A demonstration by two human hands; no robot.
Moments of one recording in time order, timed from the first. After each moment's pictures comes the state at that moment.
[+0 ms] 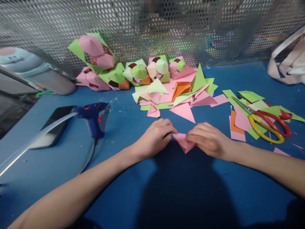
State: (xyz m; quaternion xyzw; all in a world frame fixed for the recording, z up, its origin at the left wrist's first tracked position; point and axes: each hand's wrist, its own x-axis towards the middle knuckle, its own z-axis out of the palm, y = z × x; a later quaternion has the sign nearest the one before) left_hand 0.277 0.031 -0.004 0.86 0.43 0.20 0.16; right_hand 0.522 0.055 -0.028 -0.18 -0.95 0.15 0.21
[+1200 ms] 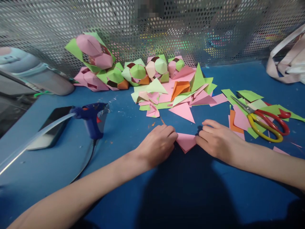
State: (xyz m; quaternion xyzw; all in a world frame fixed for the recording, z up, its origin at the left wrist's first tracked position) left_hand 0.293 0.011 0.004 0.90 0.43 0.00 0.03; right_hand 0.524 0.045 0.007 -0.15 -0.97 -0.19 0.07
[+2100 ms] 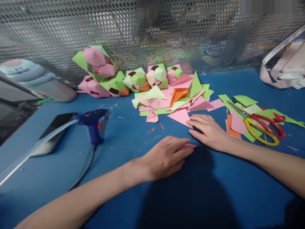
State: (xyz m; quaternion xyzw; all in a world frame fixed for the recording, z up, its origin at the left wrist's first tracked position) left_hand 0.295 0.005 -0.011 0.95 0.26 0.17 0.09; right_hand 0.521 0.078 -0.023 -0.35 -0.91 0.11 0.21
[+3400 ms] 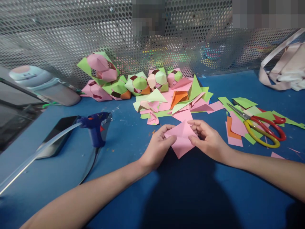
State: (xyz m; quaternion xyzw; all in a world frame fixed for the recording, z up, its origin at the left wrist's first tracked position) left_hand 0.315 0.016 -0.007 0.40 0.49 0.47 0.61; right_hand 0.503 0.048 -0.020 -0.41 -0.69 0.48 0.36
